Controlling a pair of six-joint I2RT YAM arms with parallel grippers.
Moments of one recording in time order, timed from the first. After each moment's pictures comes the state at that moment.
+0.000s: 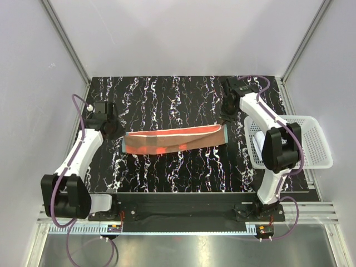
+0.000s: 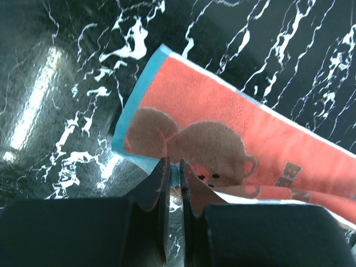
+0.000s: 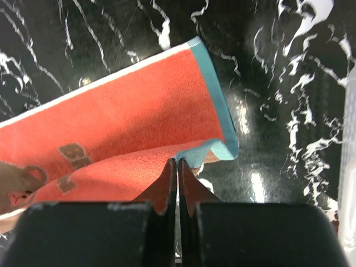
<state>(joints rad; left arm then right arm) -0.05 1.27 0.99 -0.68 -0.05 -0.69 0.31 1.84 1.57 -0.92 0.05 0.61</state>
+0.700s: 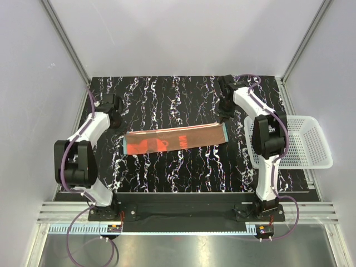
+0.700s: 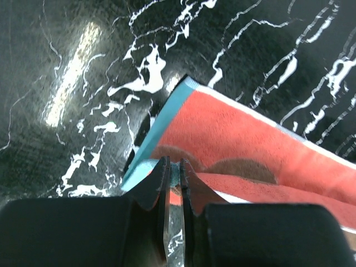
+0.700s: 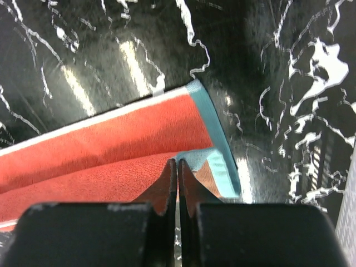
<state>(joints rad) -0.04 1.59 1.14 -0.69 -0.10 -0.65 0.27 2.10 1.78 -0.97 0.04 0.54</state>
